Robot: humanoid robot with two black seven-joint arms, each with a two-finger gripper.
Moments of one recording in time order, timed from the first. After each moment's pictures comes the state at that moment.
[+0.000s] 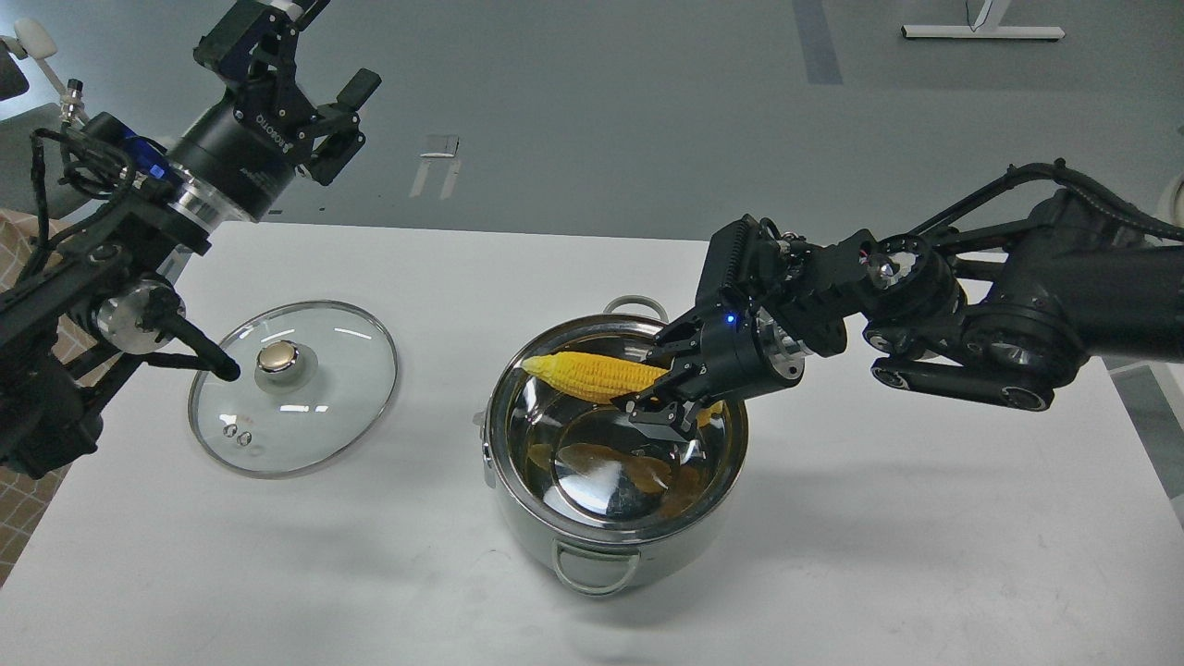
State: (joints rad) left arm -0.67 0.65 -0.81 -1.14 0.44 -0.33 -0.49; right arm 1.57 -0.22 -0.63 1.18 -1.43 -0.01 0.49
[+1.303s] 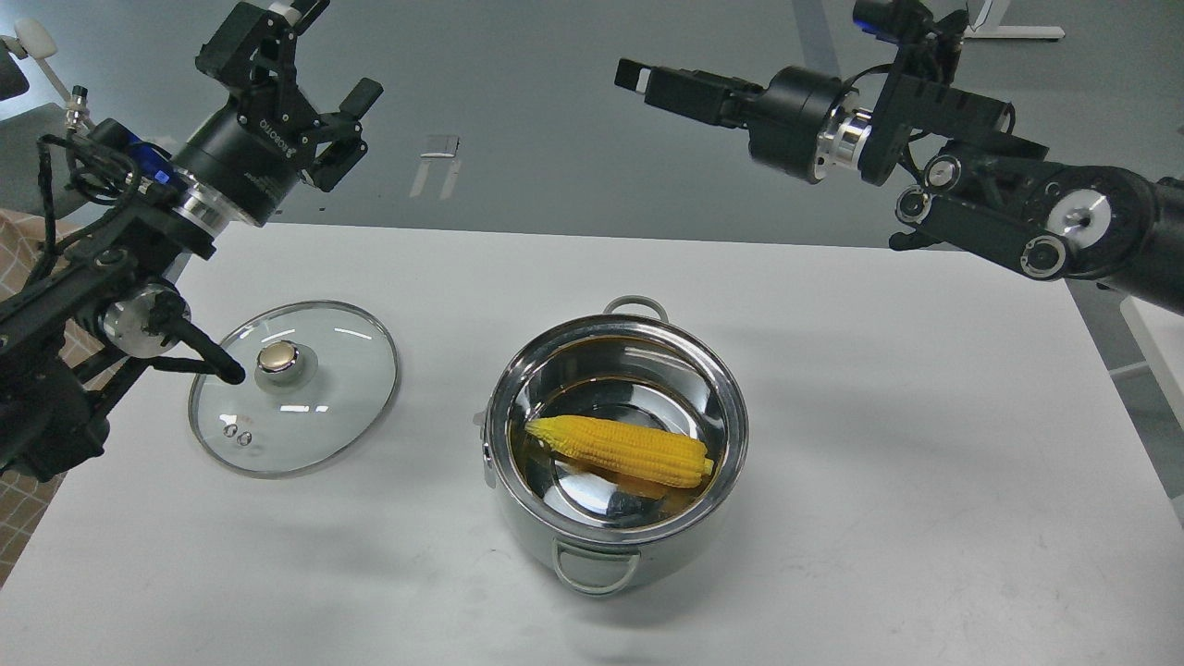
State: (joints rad) left arm -0.66 0.63 -0.82 -1.12 0.44 -0.33 -0.49; right arm 1.42 -0.32 -0.13 0.85 -0.75 -0.03 0.49
